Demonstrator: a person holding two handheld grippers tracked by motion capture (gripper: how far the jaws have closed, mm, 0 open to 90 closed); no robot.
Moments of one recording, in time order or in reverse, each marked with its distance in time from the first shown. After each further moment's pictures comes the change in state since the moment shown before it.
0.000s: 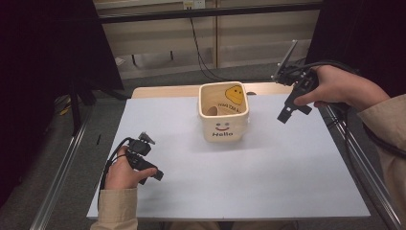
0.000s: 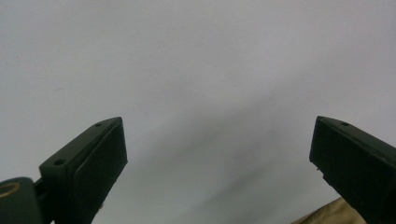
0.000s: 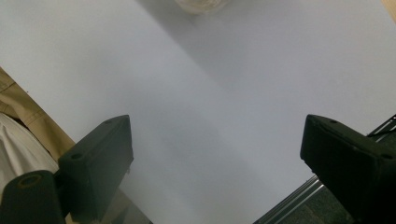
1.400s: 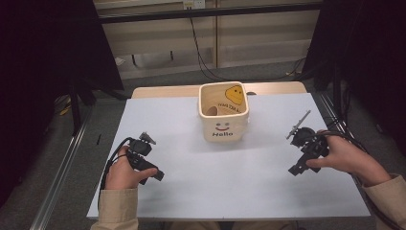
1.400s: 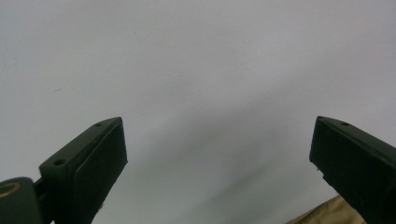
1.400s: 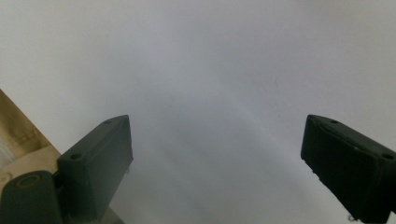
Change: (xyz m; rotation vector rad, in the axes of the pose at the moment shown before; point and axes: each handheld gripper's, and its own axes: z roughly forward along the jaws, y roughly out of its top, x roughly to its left) left arm -0.001 0.001 -0.001 0.006 0.004 0.029; right arm 0.022 -0.105 0.129 -0.014 0.057 0.003
